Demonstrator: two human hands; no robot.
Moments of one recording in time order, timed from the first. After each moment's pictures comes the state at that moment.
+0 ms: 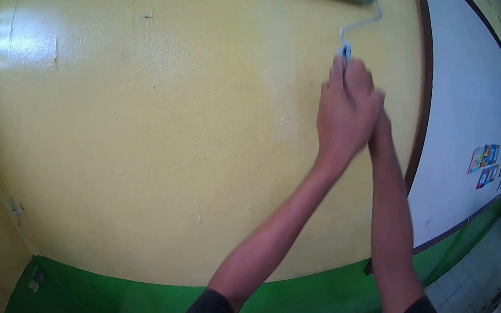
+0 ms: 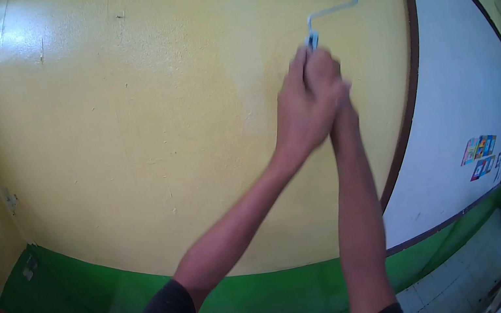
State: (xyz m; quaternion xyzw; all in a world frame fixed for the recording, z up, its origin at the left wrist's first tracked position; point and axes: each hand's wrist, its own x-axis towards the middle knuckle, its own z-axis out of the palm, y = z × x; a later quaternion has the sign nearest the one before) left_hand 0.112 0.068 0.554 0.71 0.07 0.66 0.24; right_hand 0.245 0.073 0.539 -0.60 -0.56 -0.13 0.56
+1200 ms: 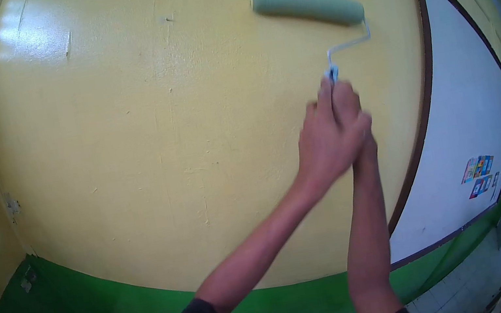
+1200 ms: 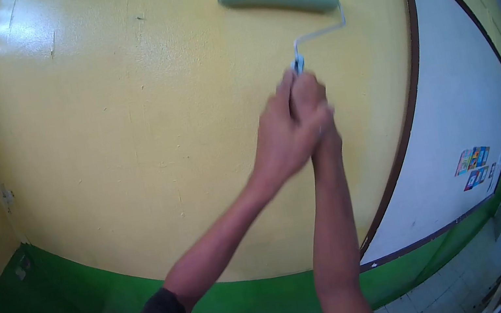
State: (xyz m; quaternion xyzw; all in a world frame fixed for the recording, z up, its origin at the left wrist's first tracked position) left_hand 0.050 0.067 0.544 0.74 0.13 0.64 0.17; right_hand 0.157 0.060 0.549 -0.51 -0.64 -0.28 0.50
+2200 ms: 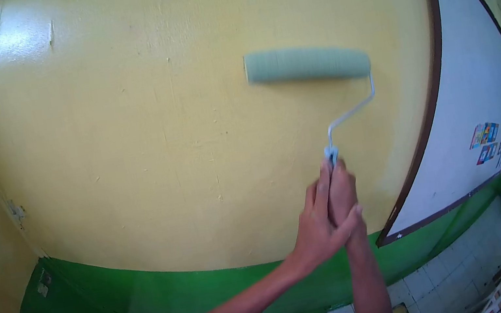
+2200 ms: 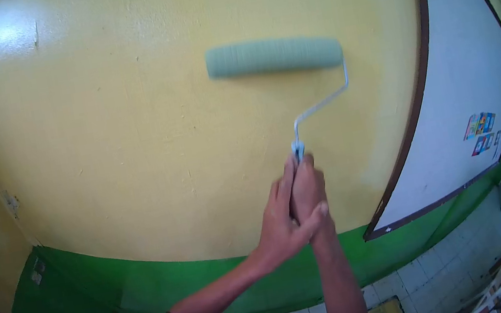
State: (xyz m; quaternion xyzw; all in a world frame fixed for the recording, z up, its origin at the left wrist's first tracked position) left_hand 0.004 0.046 0.354 0.77 0.09 0.57 0.27; right_hand 0.092 0.033 0.377 -0.69 -0.45 0.09 0.56
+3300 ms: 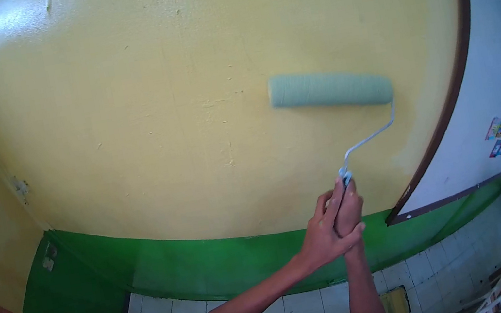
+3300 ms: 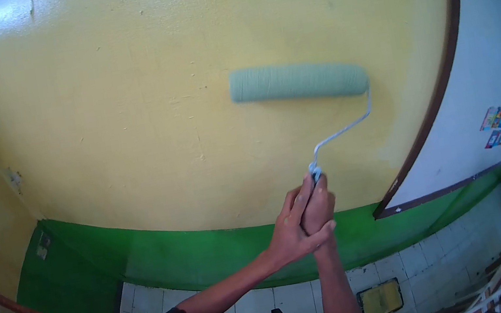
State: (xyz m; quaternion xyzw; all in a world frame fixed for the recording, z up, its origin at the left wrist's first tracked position) left_hand -0.009 0.037 0.272 0.79 0.17 0.48 0.35; right_hand 0.154 0.043 0.143 -0.57 -0.48 0.16 0.65
